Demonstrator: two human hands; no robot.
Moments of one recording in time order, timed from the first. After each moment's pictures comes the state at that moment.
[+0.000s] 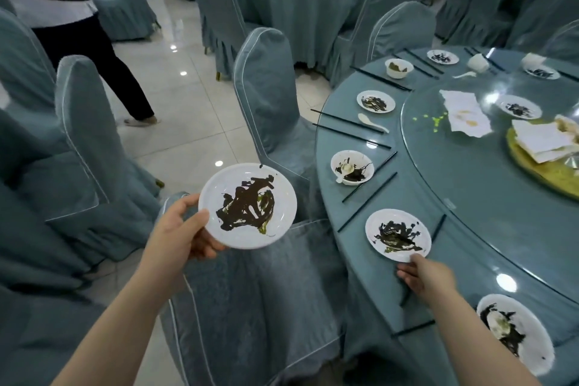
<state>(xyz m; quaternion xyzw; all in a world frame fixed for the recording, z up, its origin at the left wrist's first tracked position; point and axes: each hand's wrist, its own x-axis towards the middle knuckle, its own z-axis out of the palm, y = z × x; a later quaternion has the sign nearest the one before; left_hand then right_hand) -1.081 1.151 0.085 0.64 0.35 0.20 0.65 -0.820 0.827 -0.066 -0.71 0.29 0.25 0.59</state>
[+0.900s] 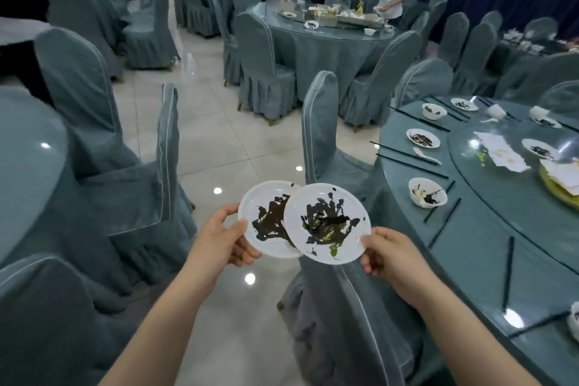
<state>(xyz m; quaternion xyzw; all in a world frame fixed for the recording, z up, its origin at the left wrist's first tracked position) -1.246 1.330 0.093 0.65 0.28 0.16 0.68 -1.092 1.090 0.113 -0.73 -0.11 0.32 0.59</state>
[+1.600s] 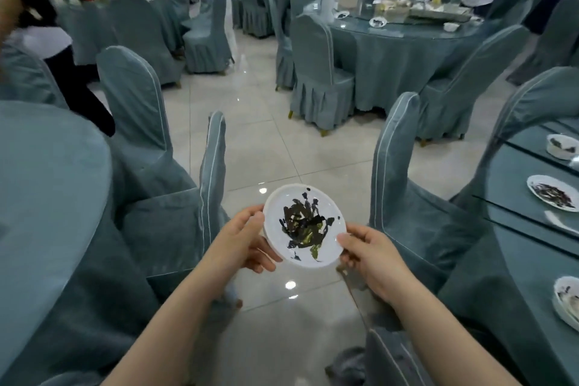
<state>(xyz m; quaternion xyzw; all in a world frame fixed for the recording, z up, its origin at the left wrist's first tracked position) -1.131 1.545 0.097 0.65 0.32 0.13 0.68 -0.963 1.376 0.076 -0.63 -0.13 0.43 0.64</state>
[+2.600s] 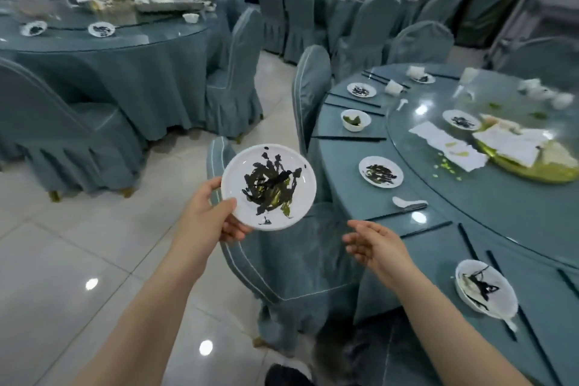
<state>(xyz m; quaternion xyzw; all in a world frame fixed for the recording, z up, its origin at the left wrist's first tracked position) -0.620 1.642 0.115 0.73 0.08 -0.03 0.68 -0.641 1.358 0.057 -0.63 0.23 0.08 0.73</state>
